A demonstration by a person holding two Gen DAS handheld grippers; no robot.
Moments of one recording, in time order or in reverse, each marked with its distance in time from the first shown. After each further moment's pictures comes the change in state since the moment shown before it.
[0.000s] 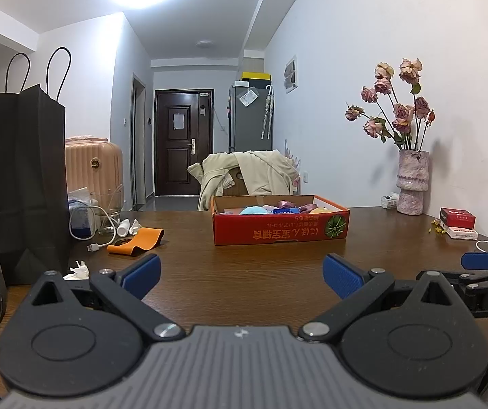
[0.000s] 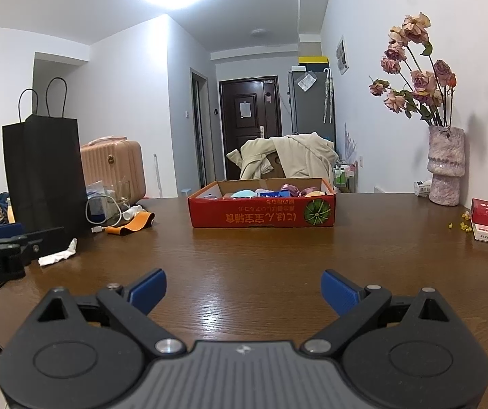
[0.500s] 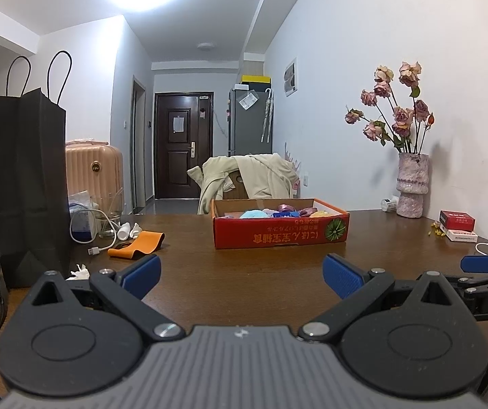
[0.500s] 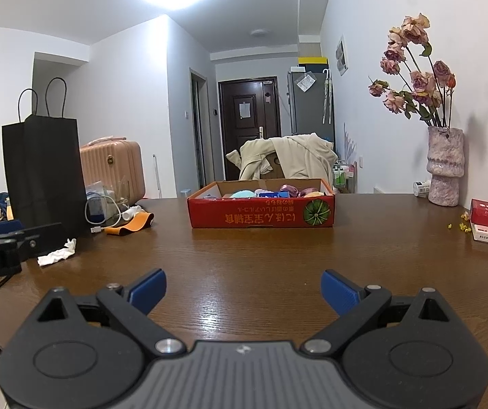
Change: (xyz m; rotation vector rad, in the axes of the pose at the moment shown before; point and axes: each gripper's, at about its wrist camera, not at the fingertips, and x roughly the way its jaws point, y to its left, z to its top) left arm -0.003 0.002 0.002 -0.002 -0.014 -0.002; right arm 0.001 0.000 -0.001 -0.001 -0.002 -0.003
